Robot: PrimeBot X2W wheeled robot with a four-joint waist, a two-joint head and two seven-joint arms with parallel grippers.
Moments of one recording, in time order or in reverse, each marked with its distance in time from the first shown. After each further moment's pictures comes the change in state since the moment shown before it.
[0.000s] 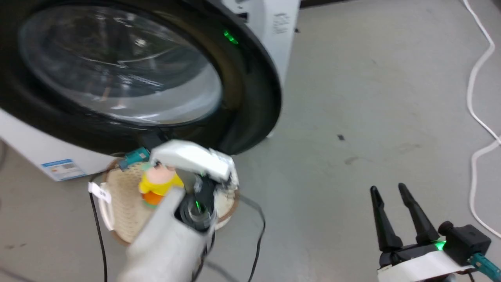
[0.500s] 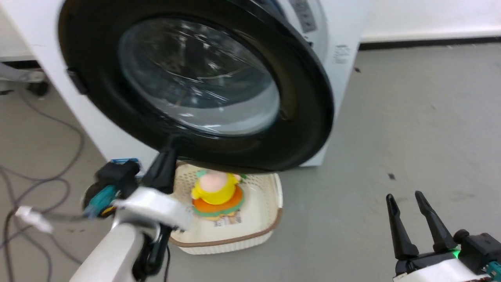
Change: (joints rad) left arm 0.229 0.325 -0.090 -0.340 0.798 0.234 -0.134; right arm 0.039 -0.051 -0.036 -0.016 -0.009 0.000 0.000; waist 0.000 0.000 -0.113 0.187
